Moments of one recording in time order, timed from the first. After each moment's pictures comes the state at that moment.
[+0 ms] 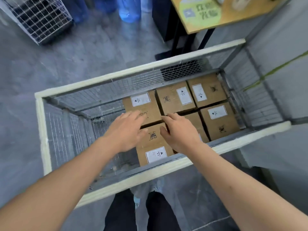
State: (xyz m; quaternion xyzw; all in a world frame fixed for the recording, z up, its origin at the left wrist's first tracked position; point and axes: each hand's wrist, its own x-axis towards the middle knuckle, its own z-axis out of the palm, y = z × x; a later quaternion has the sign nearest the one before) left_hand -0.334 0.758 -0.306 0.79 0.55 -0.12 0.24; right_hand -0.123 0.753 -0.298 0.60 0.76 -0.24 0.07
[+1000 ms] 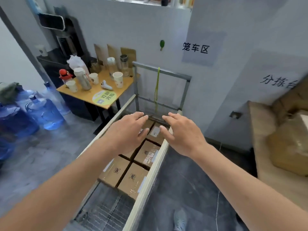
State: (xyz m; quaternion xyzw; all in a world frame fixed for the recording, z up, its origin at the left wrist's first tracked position) left_hand -0.295 0.679 0.023 0.97 0.20 0.05 0.09; right_hand -0.157 0.521 0.032 0.86 0.49 -0.05 -0.12
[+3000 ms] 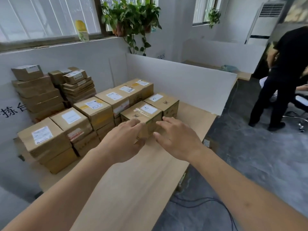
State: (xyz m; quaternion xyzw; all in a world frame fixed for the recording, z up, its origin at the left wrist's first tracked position) left_hand -0.077 -0.139 0.101 0.89 -0.44 0.04 0.08; right_hand -0.183 -0.322 0.098 0.98 -0.09 0.11 -0.13
